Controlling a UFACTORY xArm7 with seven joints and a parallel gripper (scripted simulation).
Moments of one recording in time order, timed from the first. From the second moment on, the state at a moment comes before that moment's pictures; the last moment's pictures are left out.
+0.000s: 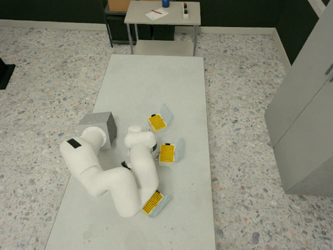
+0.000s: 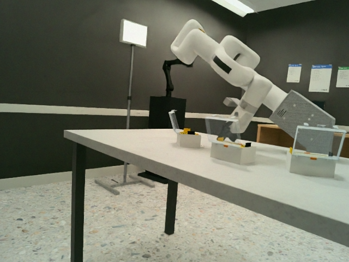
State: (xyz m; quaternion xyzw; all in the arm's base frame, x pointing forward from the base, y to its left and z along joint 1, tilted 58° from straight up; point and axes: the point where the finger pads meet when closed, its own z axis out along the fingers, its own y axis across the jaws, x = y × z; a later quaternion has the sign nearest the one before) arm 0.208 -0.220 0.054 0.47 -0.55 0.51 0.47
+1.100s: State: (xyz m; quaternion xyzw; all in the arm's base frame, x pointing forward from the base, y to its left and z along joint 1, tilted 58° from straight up) arm 0.206 -0.119 0.117 0.47 -0.55 0.51 0.47
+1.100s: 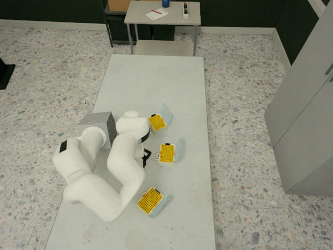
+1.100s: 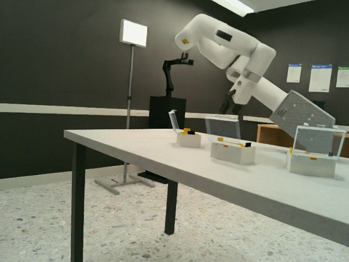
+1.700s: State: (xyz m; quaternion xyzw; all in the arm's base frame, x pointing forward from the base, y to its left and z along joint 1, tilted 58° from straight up) arm 0.213 -0.088 0.118 0.51 -0.51 0.50 0.48
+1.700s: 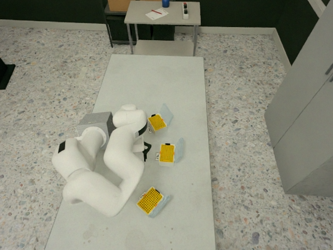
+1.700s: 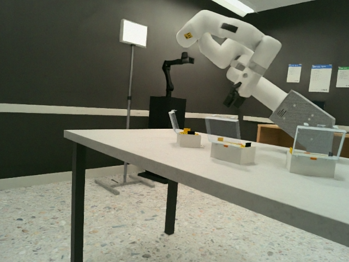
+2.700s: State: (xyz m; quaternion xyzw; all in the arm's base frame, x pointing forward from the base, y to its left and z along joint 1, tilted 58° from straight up) arm 0.248 -0.042 0.048 0.63 -0.41 0.44 0.49
